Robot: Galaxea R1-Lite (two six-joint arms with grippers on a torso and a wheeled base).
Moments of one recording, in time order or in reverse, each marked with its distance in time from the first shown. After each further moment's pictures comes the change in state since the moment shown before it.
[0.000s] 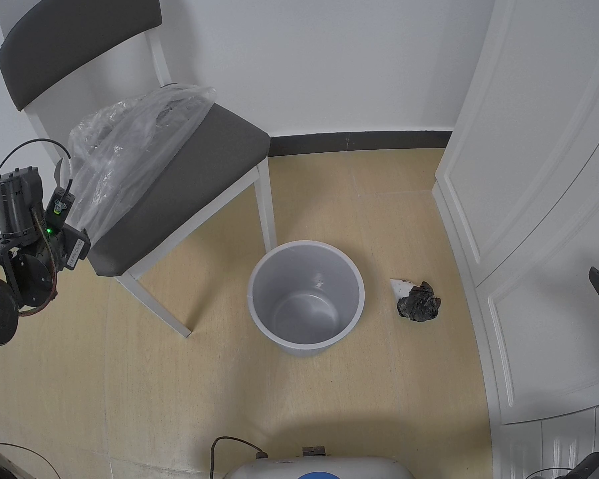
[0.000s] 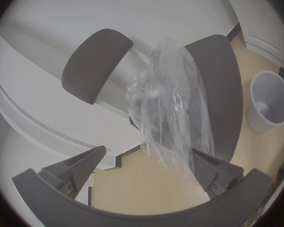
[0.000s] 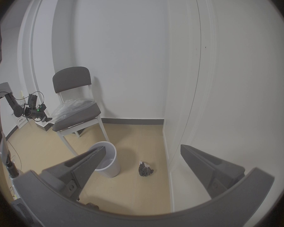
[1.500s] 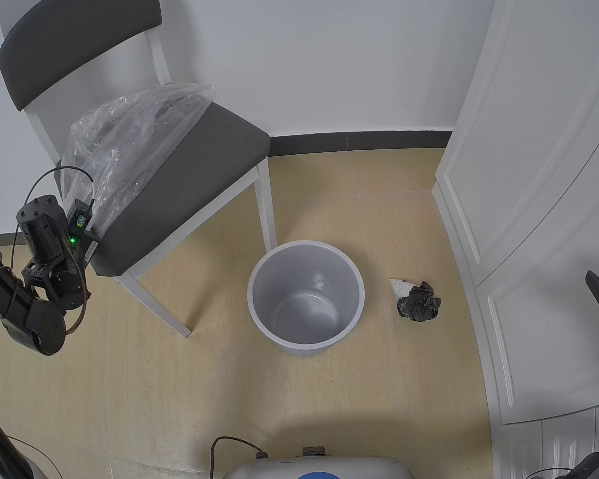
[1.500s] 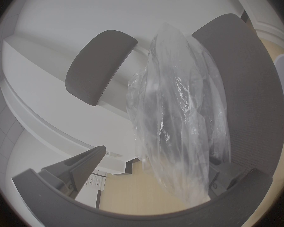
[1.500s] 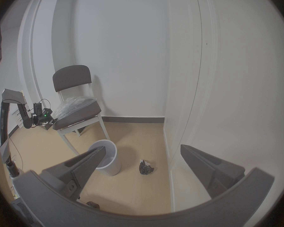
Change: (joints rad) left arm 0.070 0.315 0.070 -0.616 0.020 0.174; right arm 0.000 0.008 0.008 0.000 0.005 0.000
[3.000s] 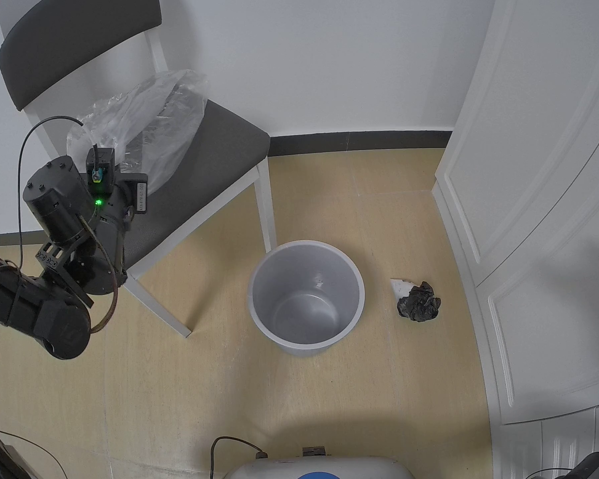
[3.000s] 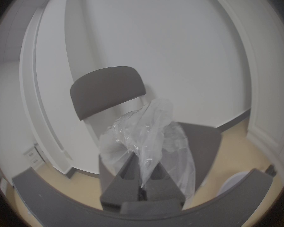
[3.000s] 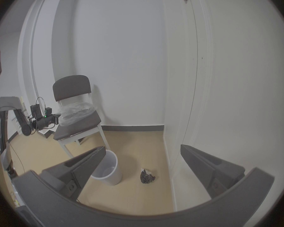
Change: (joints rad) left arm -0.292 -0.075 -0.114 -0.047 -0.011 -0.428; right arm 0.000 -0.023 -0.051 -0.010 -0.003 0.030
